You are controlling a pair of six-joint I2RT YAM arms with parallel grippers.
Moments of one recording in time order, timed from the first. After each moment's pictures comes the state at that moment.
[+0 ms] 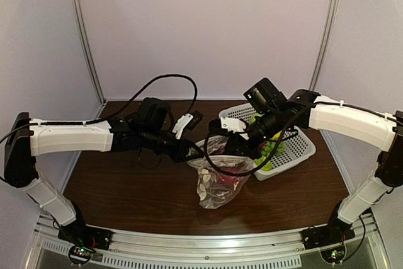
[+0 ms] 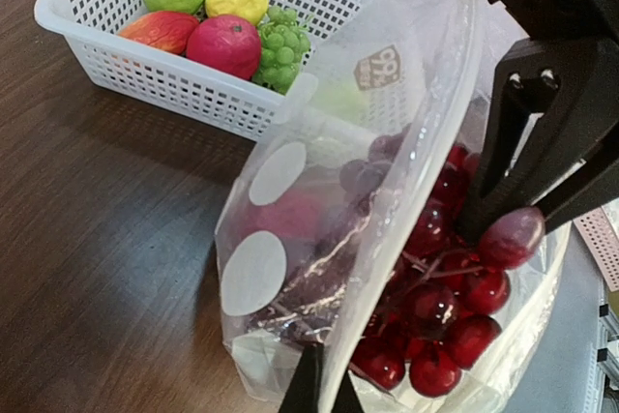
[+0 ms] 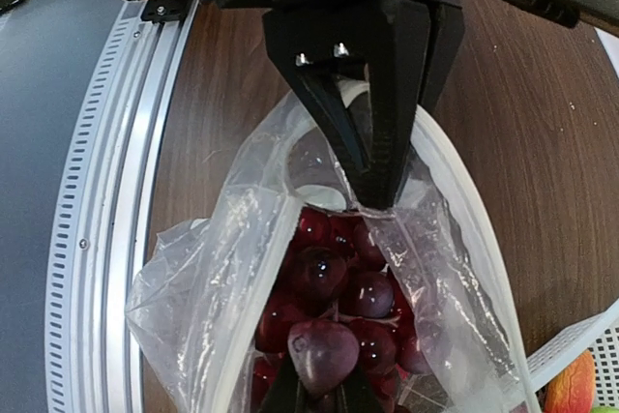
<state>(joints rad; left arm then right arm) -0.88 1.55 1.06 -0.15 0.42 -0.25 0.83 1.54 1.36 -0.74 -0.45 -0.60</state>
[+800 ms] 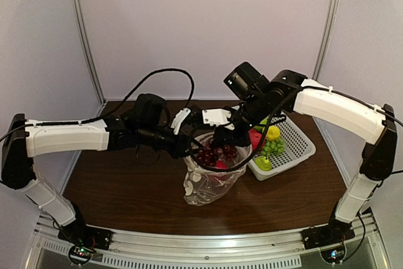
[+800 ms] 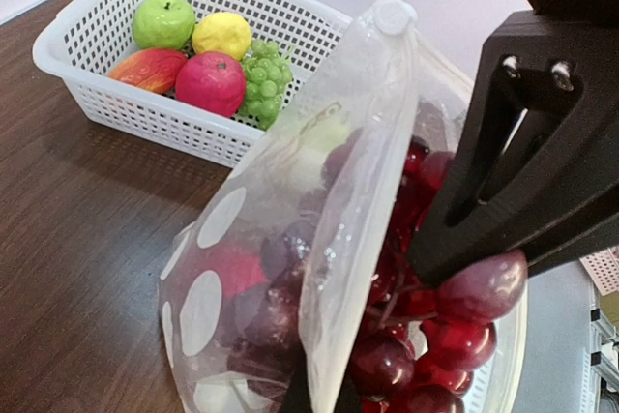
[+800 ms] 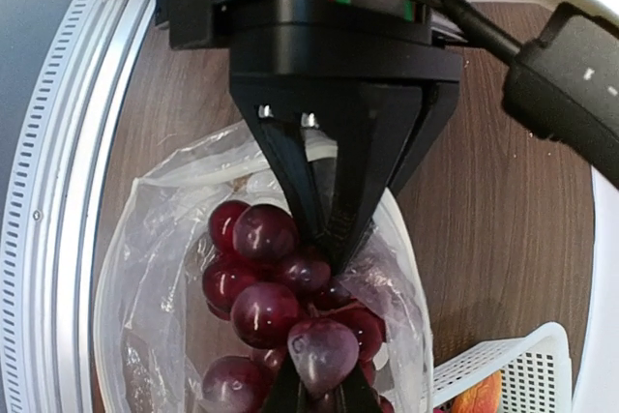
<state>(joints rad) -0.87 1.52 1.06 -0.11 0.46 -0.25 0.92 1.71 1.71 -0.96 -0.27 -0.72</state>
